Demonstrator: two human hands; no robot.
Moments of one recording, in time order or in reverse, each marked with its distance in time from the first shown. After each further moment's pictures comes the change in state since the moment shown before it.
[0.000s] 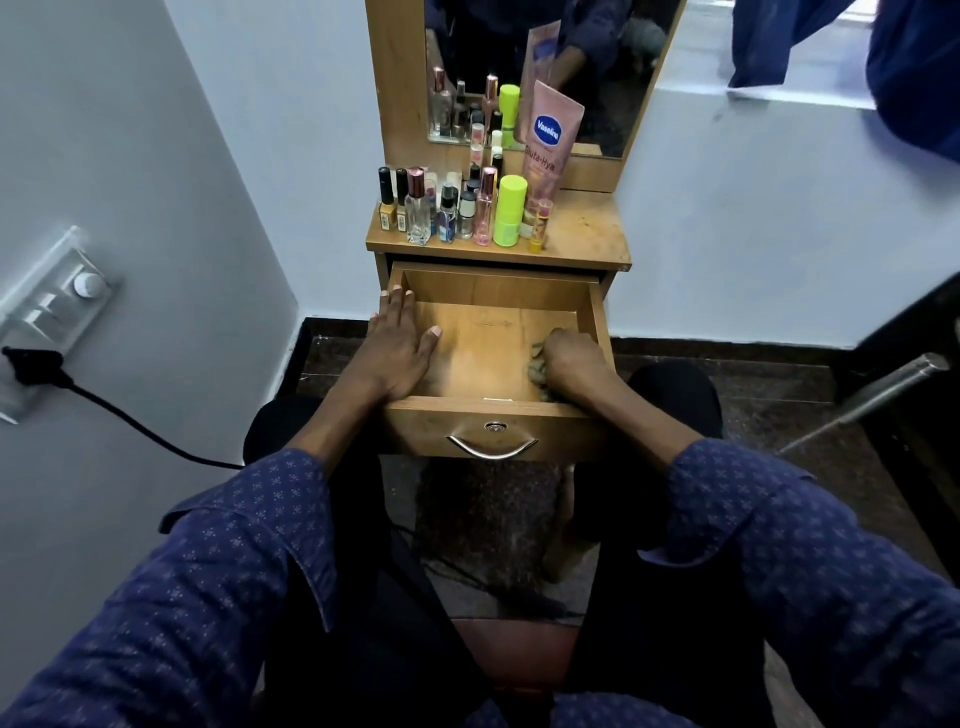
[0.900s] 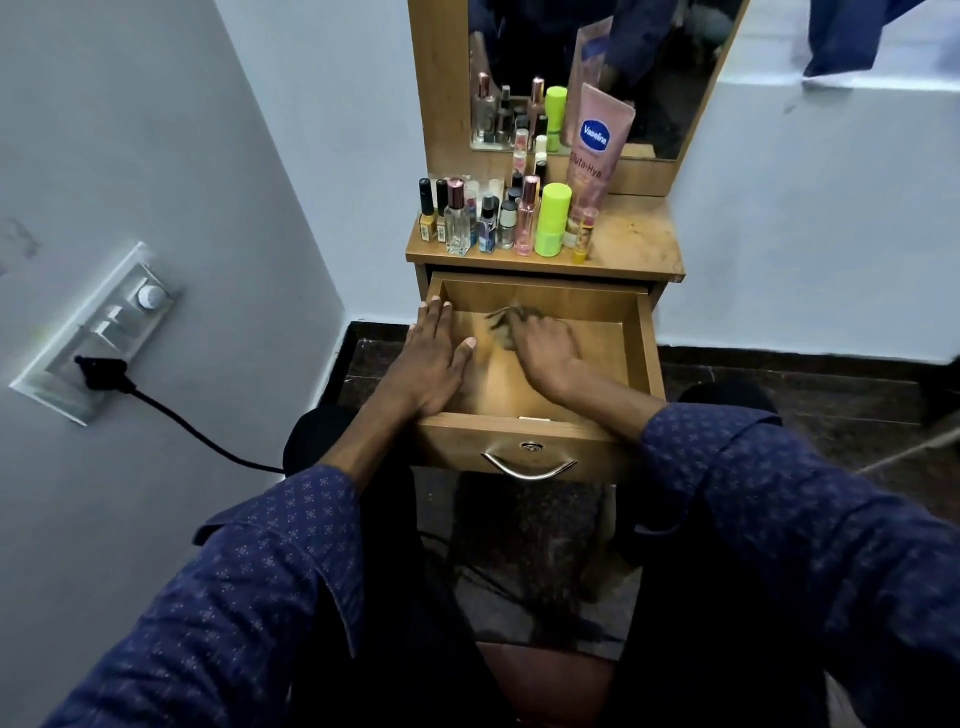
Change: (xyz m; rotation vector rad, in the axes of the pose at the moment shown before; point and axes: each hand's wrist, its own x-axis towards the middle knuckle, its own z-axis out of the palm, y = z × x) left_hand -0.003 0.002 -0.002 -0.007 0.008 -0.022; right_hand 0.049 -0.074 0.014 -0.222 0.322 -0.270
